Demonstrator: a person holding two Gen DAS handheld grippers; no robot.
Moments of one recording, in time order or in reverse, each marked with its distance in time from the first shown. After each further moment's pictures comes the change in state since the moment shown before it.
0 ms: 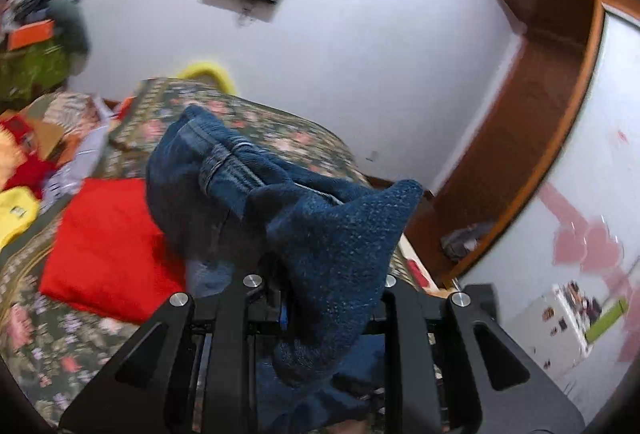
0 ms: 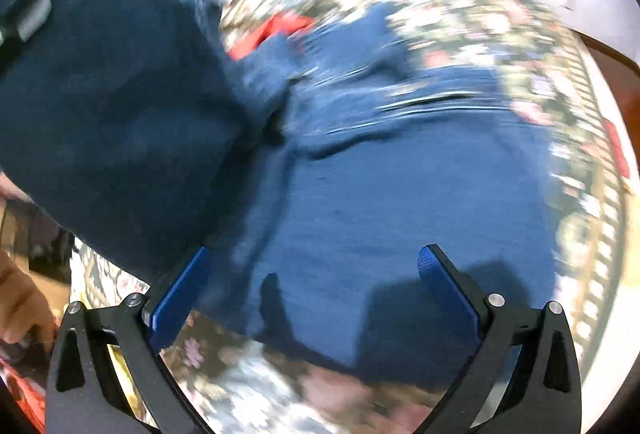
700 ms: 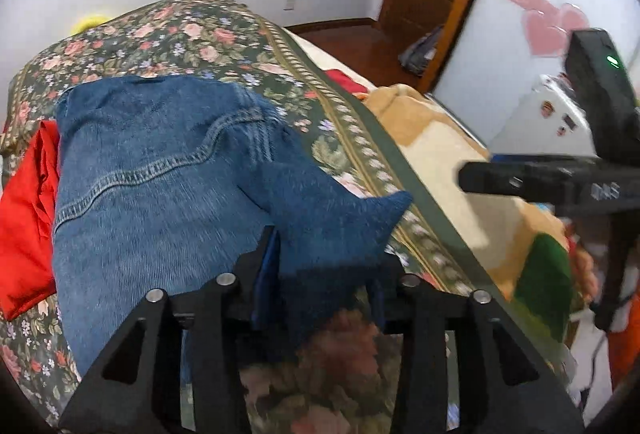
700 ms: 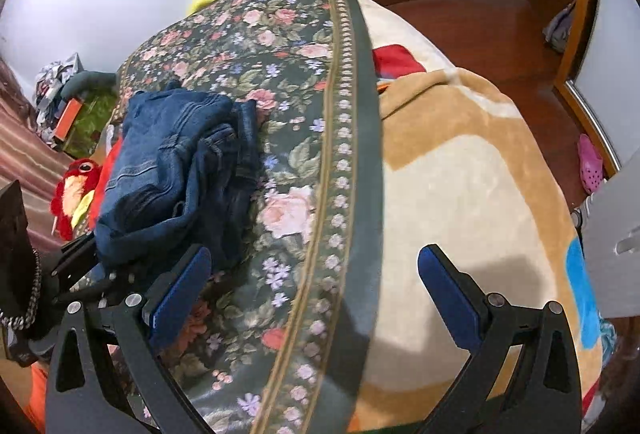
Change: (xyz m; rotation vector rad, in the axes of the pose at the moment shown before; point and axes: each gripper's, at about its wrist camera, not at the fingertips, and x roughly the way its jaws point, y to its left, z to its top) left arm 0.084 -0.124 -0.131 0.416 0.522 -0.084; right arm -0.119 -0.130 -0.081 0.335 -0.129 -0.163
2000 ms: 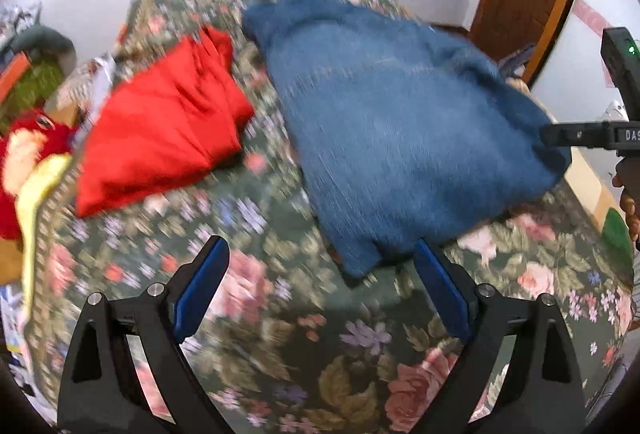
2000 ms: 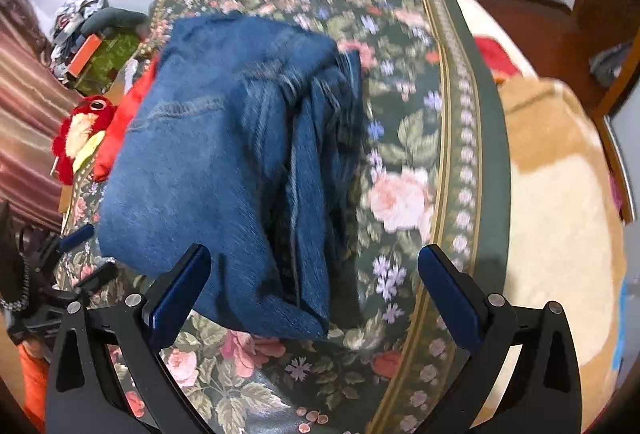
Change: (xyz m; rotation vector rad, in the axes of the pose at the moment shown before) left arm -0.053 0.140 -0.097 -0.185 -0.013 0.287; right arm 0.054 0.079 -0.008 -0.174 0.101 0.008
